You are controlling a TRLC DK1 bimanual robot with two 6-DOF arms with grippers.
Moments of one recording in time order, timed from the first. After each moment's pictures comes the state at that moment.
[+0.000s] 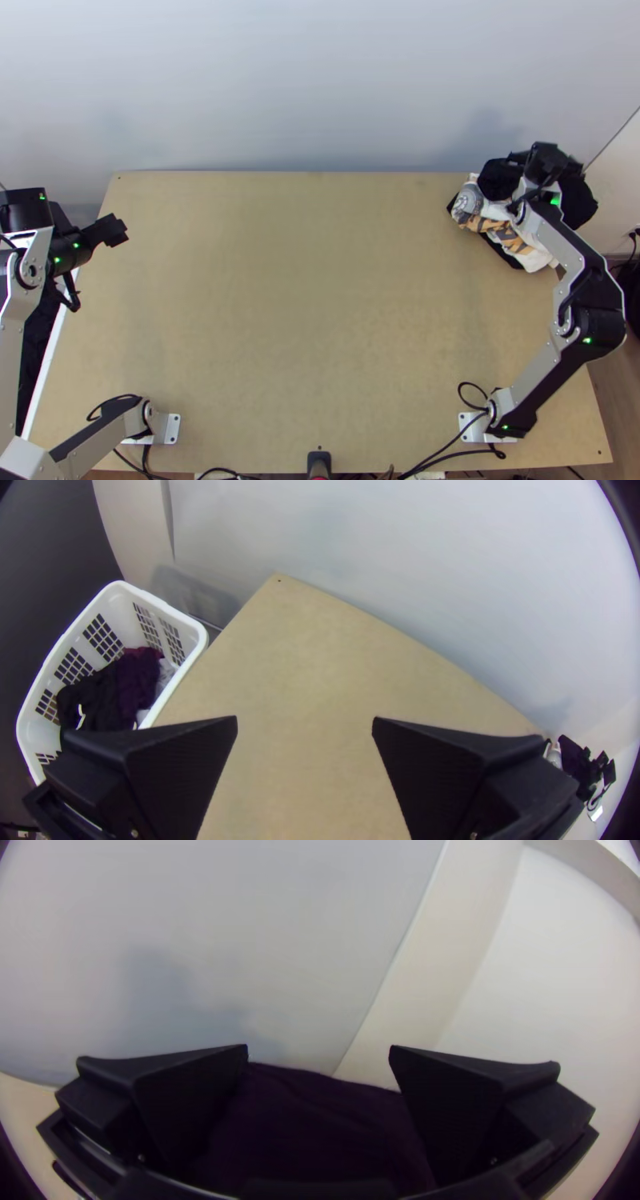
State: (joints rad) left arm 0.19 1.12 1.36 -1.00 -0.07 -0.33; right arm -0.14 1.91 1.37 0.38 0.53 -0.27
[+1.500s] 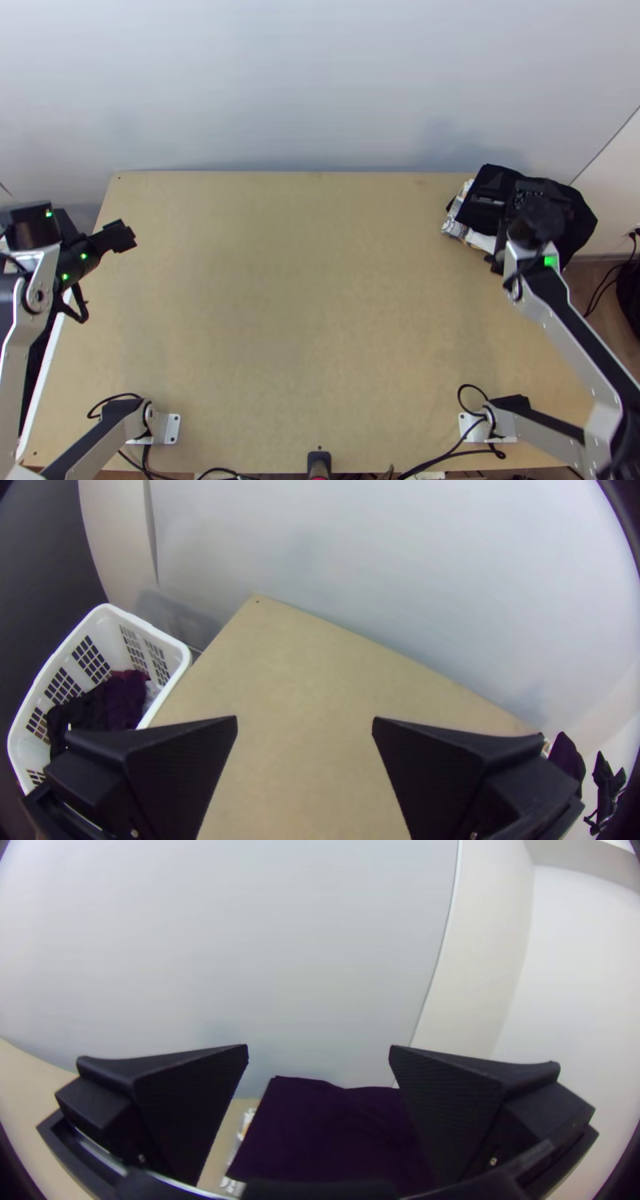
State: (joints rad) left arm 0.11 1.01 1.26 -0.90 -0.09 -0.34; right arm 0.18 1.21 0.88 0.30 0.56 -0.16
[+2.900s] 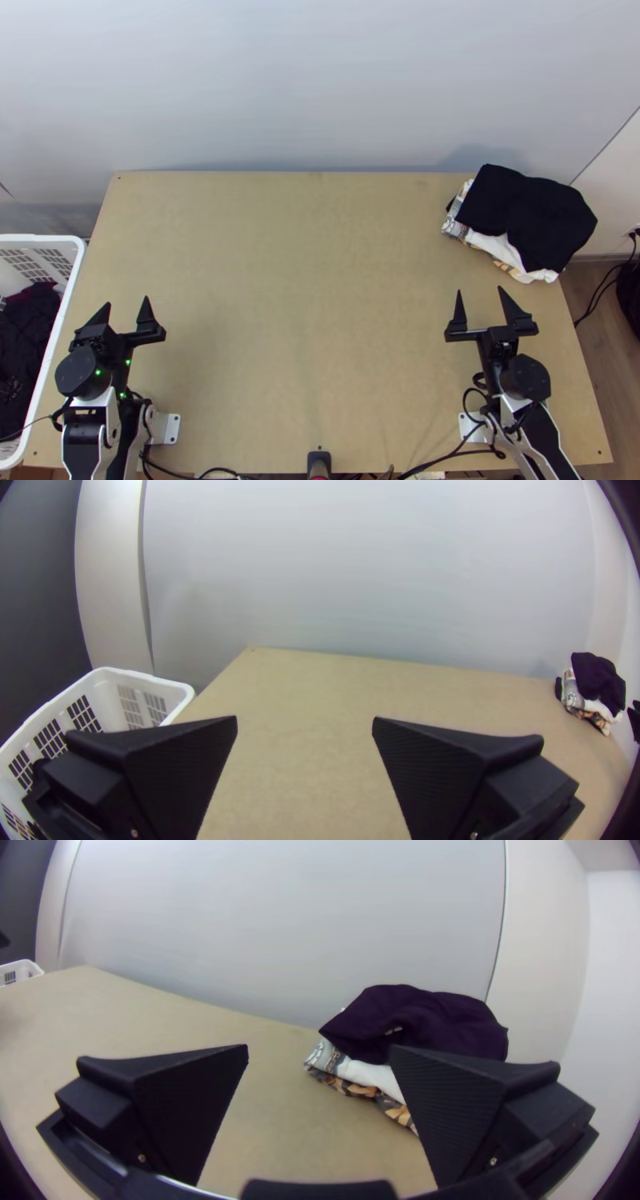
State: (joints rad) left arm 0.08 0.02 0.25 -0.41 -0.13 -0.06; right arm 0.42 0.06 0.01 0.07 0.39 -0.19
